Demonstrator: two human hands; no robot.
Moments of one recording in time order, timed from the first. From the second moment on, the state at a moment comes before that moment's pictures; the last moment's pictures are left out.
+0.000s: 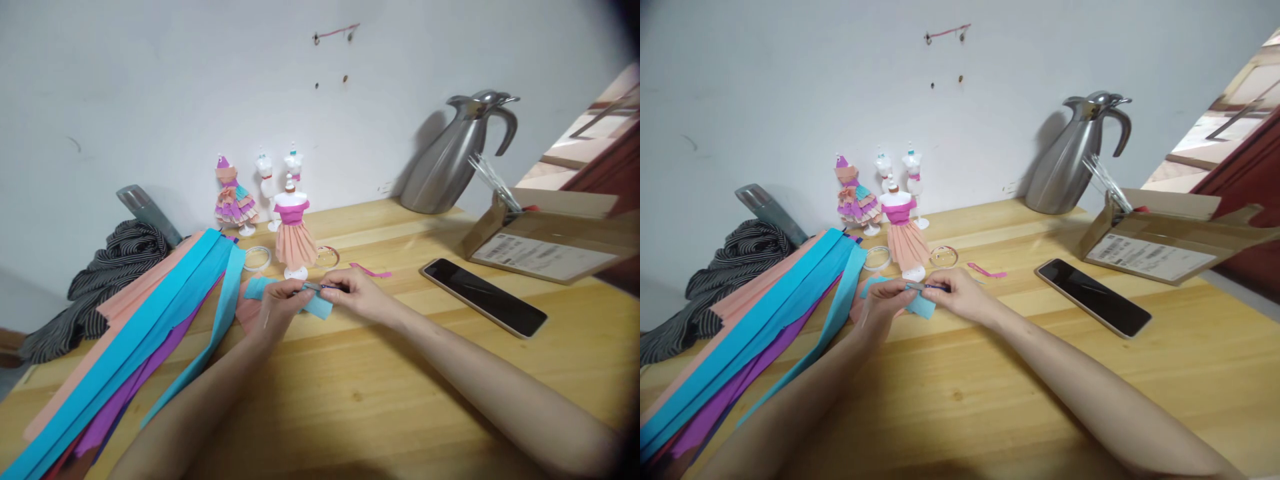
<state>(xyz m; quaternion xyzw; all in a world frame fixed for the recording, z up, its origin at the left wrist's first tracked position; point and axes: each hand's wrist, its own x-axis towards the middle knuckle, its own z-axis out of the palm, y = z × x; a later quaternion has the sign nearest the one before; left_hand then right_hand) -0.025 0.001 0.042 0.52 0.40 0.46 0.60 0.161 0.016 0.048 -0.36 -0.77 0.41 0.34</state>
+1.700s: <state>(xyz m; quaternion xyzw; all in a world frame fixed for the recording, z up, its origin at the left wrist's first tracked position) -0.025 0.000 0.047 0.54 0.41 0.47 0.57 0.169 0.015 0.060 -0.34 -0.76 0.47 0.30</state>
